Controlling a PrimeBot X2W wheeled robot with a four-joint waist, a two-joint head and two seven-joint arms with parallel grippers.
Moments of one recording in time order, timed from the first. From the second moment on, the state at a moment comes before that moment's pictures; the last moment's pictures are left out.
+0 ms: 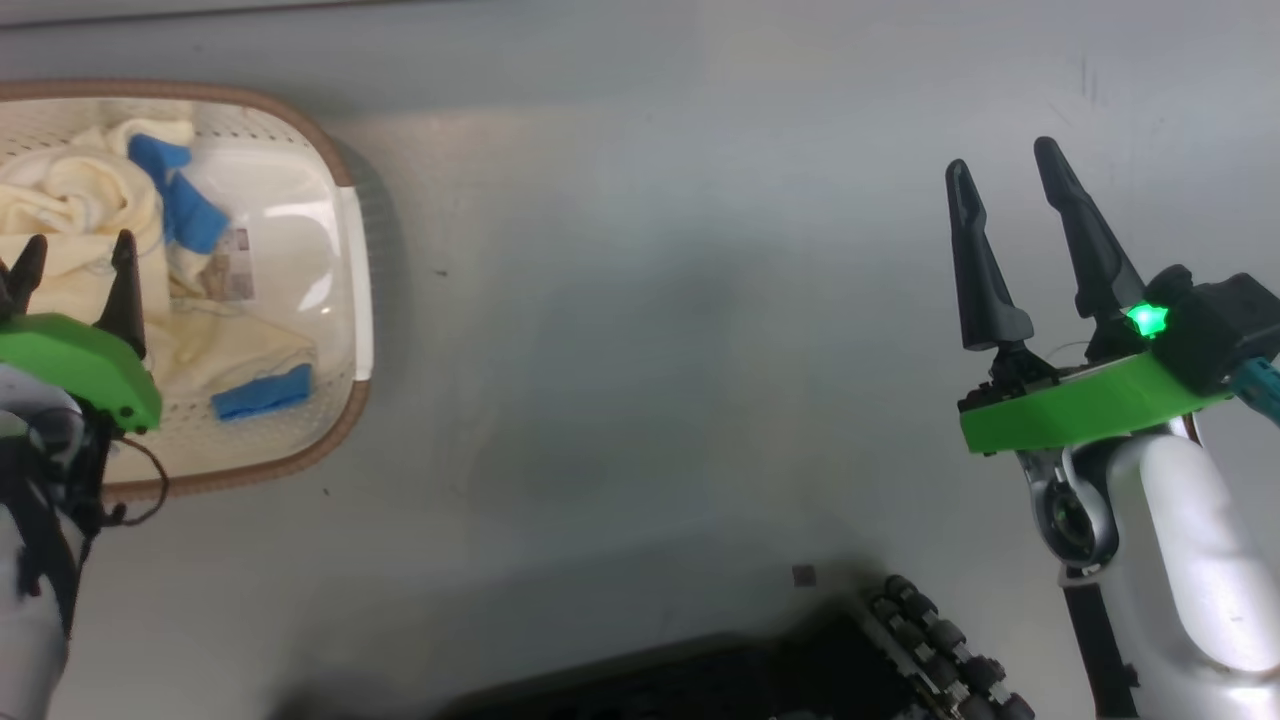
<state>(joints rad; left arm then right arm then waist) -0.79 0.36 -0.24 0.95 -0.41 -0.13 -0.22 -0.34 -0.05 0.08 0.07 0.20 0.13 -0.25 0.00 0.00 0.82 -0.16</state>
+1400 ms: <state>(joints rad) -1.10 0.45 -0.57 1.28 -0.49 -0.13 0.03 -0.30 -0.05 0.12 0.00 0.27 0.13 -0.25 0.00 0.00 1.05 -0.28</state>
